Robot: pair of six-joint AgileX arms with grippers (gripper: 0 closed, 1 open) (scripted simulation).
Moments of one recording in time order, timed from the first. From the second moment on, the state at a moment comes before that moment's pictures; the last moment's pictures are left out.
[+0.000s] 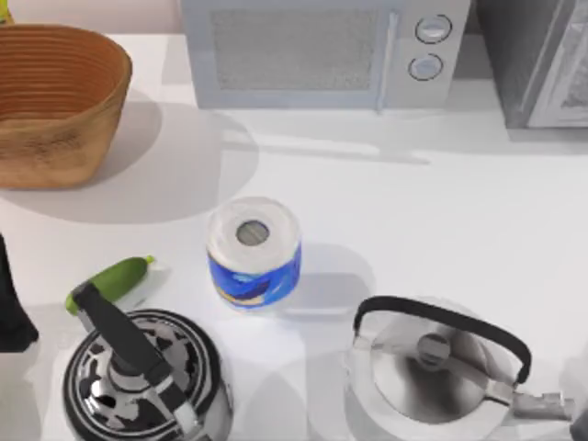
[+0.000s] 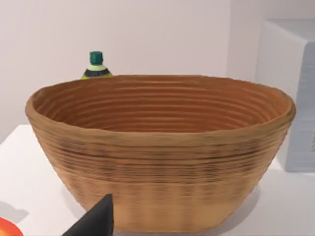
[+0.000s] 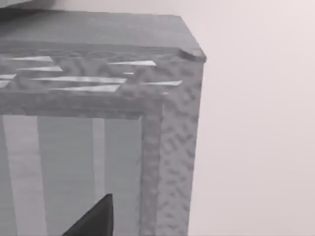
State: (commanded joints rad) left arm 0.00 0.00 0.00 0.00 0.00 0.00; right arm -1.02 1.37 1.31 0.12 -0.99 0.01
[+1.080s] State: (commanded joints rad) left arm 0.00 0.00 0.00 0.00 0.00 0.00; right arm -1.00 1.35 1.76 -0.38 -1.00 0.02
